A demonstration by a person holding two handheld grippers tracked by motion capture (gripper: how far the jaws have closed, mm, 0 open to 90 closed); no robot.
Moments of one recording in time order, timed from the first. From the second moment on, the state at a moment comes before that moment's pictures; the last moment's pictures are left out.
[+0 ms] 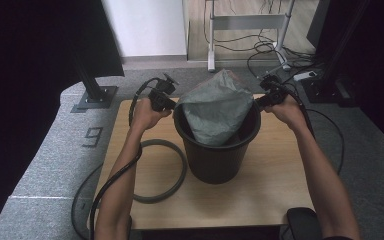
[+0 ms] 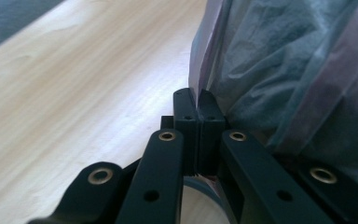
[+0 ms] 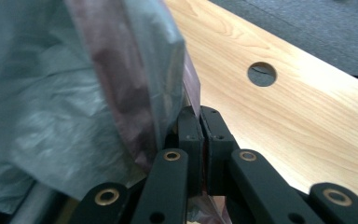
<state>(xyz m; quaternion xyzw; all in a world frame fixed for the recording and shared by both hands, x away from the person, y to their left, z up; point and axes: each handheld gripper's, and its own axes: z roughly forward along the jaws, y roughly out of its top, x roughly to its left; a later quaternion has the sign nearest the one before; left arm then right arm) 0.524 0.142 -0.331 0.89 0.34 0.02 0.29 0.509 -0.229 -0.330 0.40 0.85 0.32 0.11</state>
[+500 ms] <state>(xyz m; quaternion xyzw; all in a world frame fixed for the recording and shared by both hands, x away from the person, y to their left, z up) 0.511 0.174 -0.282 0.86 0.32 0.04 0.39 0.496 -0.255 -0.291 0.40 0.82 0.38 0.15</state>
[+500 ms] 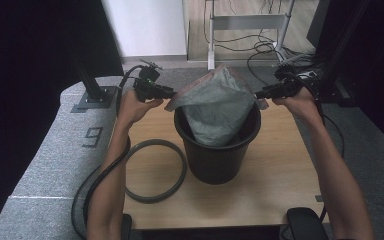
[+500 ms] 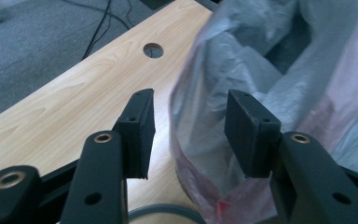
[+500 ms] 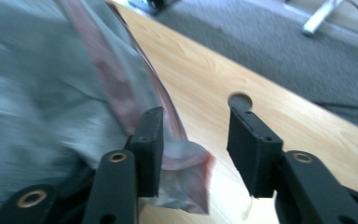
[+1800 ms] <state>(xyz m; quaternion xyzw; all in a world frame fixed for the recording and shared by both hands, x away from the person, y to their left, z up) 0.466 0.178 -0.257 0.88 0.20 0.01 0.44 0.476 -0.233 -0.273 0.31 0.85 0.39 0.16</state>
